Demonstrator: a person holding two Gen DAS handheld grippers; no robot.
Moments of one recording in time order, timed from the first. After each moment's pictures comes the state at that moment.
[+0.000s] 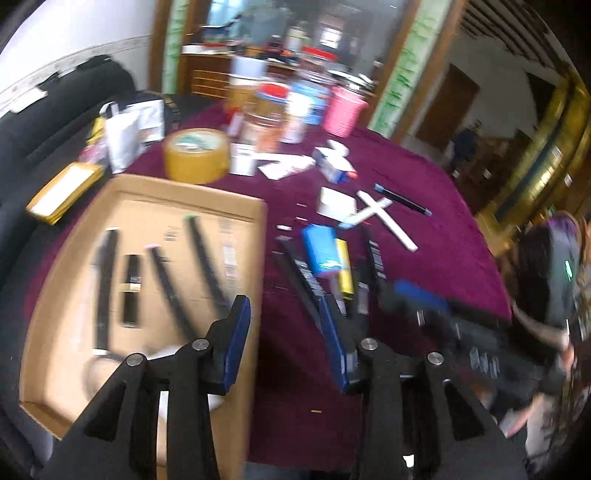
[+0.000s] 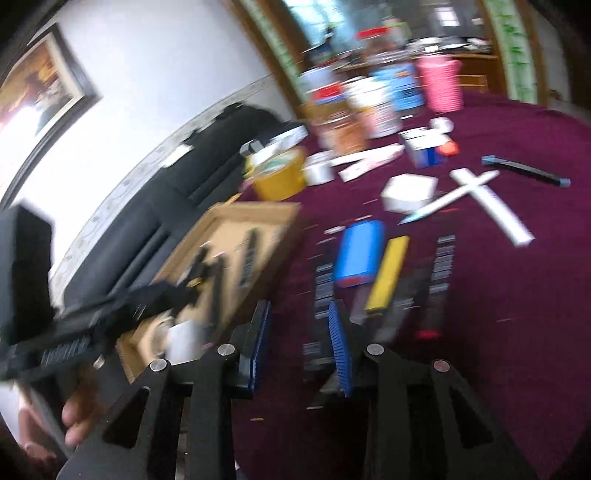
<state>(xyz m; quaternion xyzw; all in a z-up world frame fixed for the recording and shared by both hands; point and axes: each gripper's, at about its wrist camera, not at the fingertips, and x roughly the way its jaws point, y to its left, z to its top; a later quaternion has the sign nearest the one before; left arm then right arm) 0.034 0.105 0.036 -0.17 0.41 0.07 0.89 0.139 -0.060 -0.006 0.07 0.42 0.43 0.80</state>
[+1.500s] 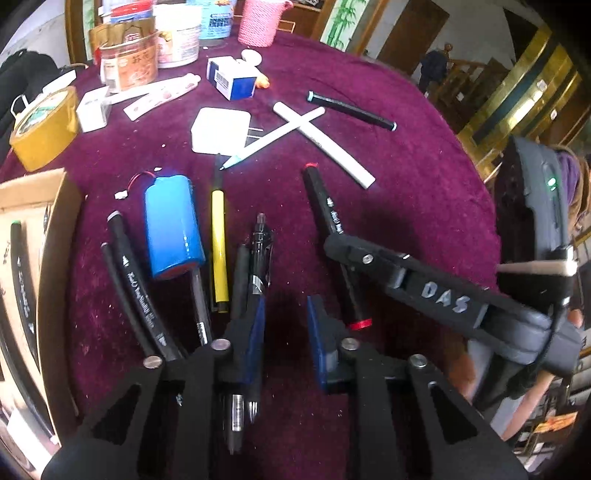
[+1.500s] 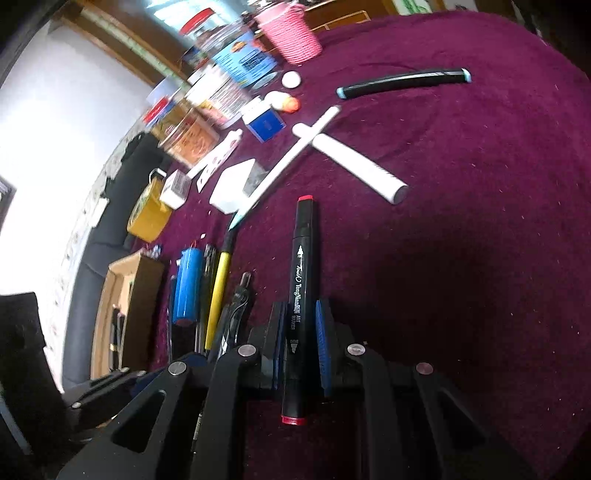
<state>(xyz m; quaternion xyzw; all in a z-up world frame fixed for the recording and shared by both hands) 0.155 0.020 -0.037 -0.13 0.53 -0.02 0.84 0.240 -0.120 -0.084 0.18 0.53 0.30 0.77</state>
